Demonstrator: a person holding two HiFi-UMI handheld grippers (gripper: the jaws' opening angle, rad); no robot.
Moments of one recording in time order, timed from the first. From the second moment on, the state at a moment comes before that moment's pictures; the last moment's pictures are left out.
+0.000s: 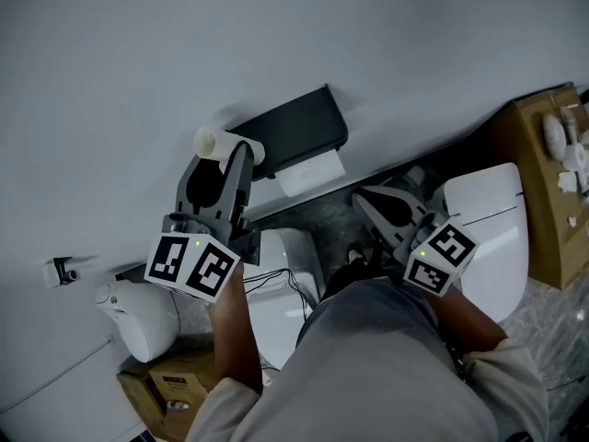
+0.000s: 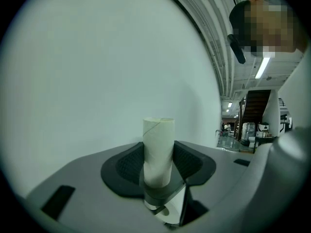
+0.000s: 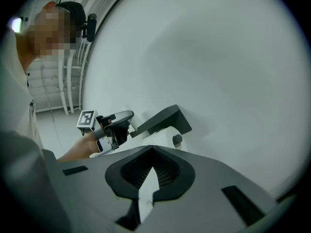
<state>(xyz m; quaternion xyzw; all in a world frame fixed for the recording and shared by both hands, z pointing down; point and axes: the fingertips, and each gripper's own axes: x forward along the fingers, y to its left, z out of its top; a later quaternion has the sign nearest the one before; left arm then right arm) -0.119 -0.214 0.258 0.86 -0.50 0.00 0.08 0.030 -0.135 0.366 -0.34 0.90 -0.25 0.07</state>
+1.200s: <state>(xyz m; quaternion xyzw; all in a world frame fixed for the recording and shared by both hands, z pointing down) -0.113 -0.214 0.266 0.87 -0.49 0.02 0.04 0.051 -0.127 0.362 -0.37 0.89 -0.25 0.09</state>
